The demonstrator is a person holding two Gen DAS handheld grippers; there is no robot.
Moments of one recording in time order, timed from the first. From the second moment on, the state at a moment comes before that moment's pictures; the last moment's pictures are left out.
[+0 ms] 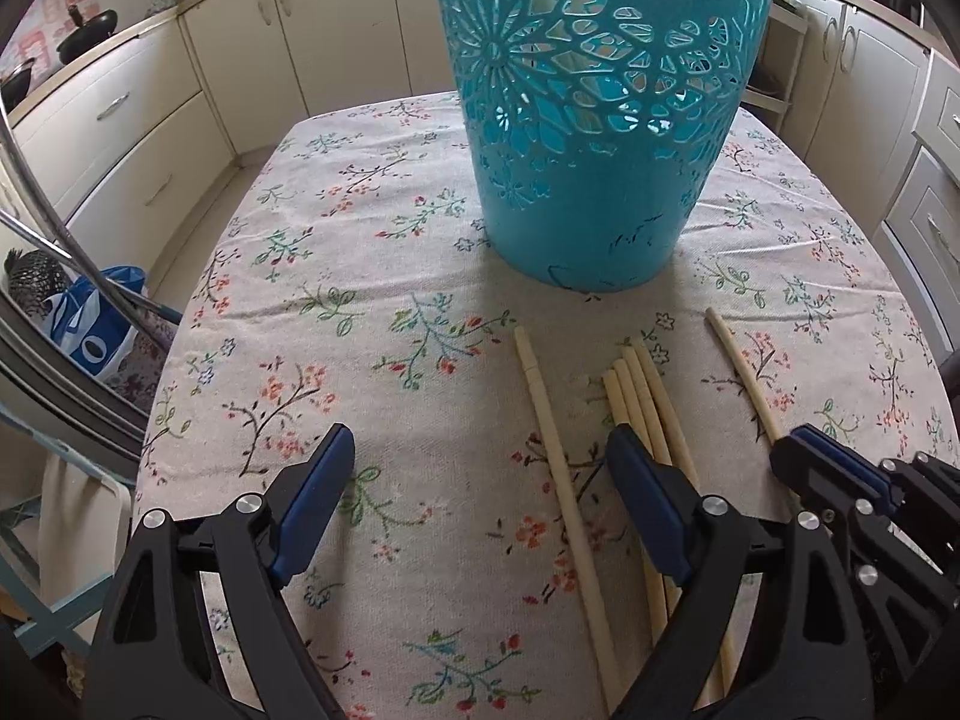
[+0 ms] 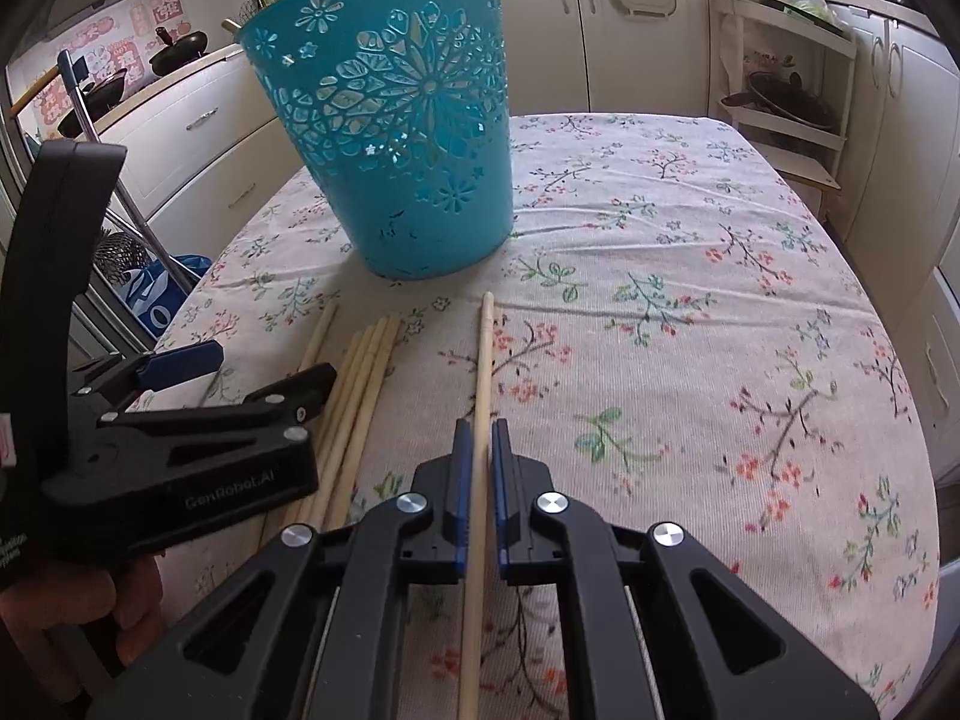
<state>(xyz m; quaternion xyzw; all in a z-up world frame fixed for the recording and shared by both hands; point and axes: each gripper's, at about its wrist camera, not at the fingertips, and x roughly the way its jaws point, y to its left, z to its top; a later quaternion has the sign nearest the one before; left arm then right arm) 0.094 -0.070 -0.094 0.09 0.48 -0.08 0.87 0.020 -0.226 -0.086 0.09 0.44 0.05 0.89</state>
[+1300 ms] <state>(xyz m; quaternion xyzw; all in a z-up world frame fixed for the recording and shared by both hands) 0.042 -0.053 -0.007 0.05 0.40 -0.23 0.89 0.022 -0.230 -0.087 0.13 0.46 0.08 0.88</state>
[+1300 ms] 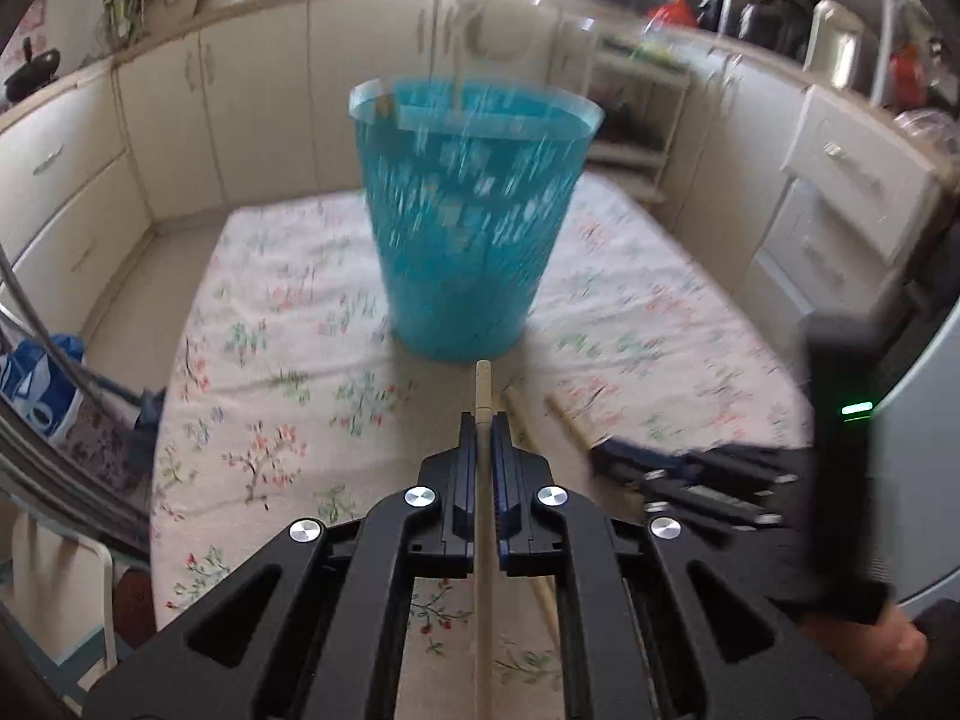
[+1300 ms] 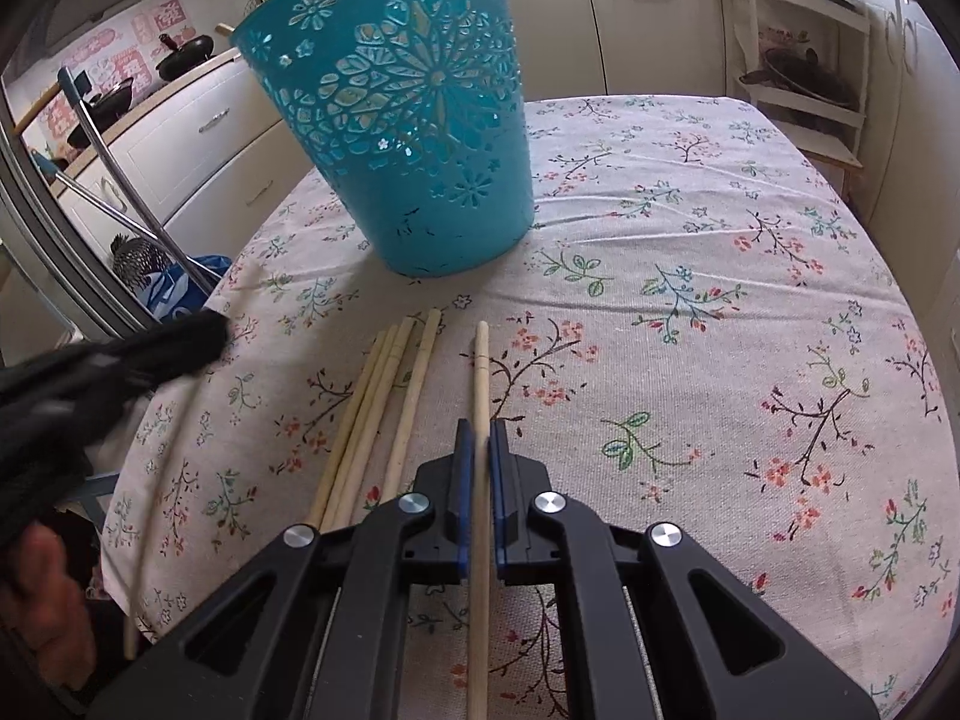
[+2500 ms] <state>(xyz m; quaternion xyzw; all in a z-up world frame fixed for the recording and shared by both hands) 0.188 -0.089 0.097 -0.12 0.15 -0.15 0.97 0.023 -0.242 -0.088 0.16 0.46 0.10 0.87</state>
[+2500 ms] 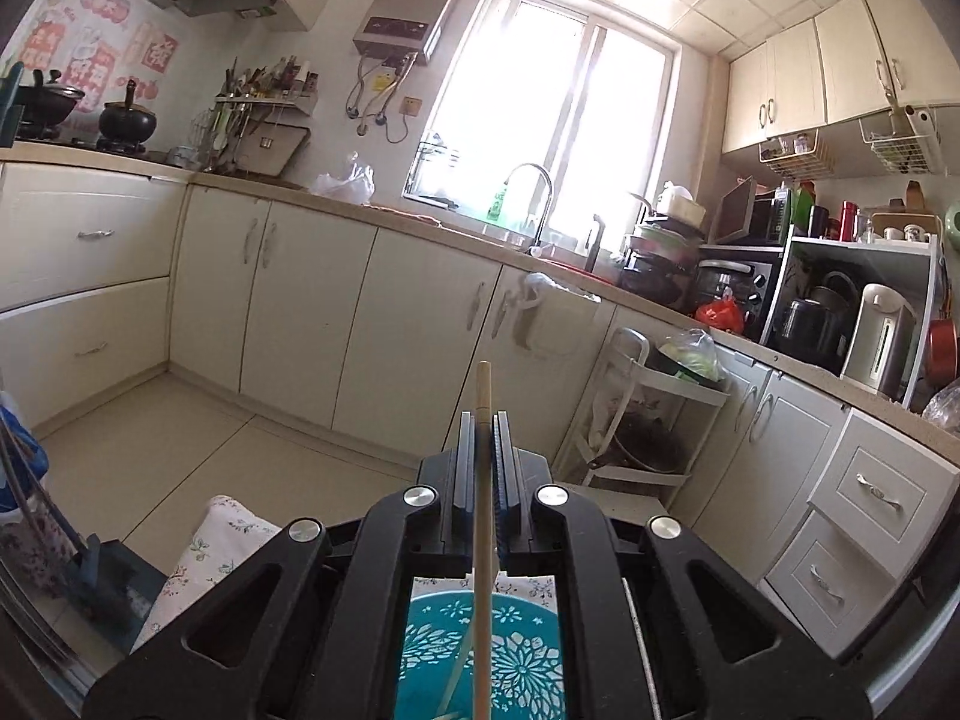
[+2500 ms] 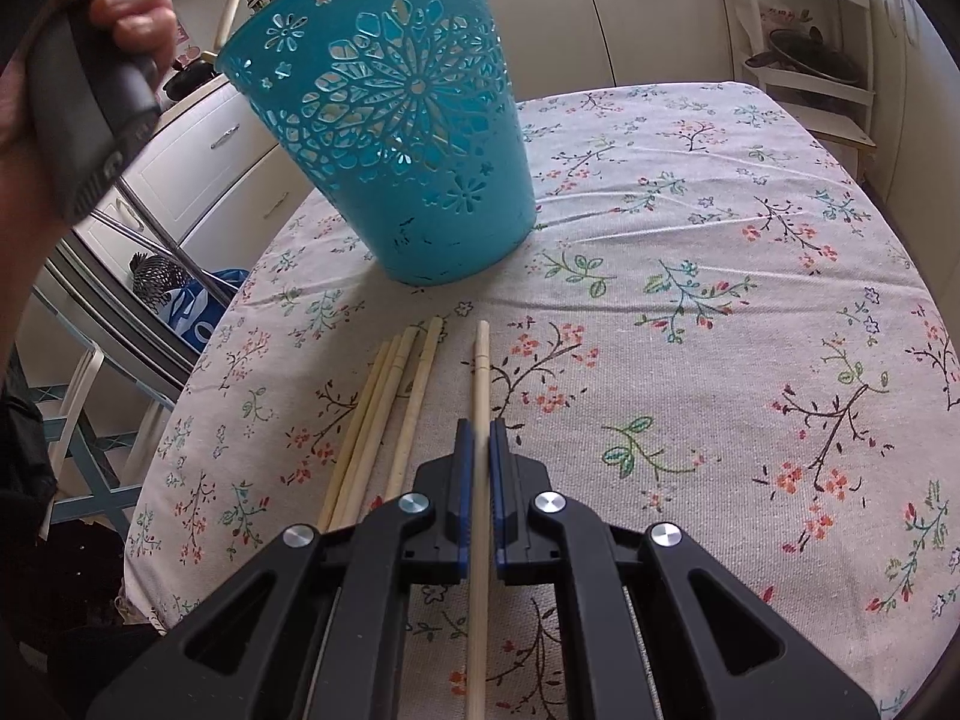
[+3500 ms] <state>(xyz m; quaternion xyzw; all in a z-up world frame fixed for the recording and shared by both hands) 0.173 0.008 0.083 -0.19 0.23 -0.17 0.94 0.022 -0.248 -0.089 0.17 0.46 0.11 0.86</state>
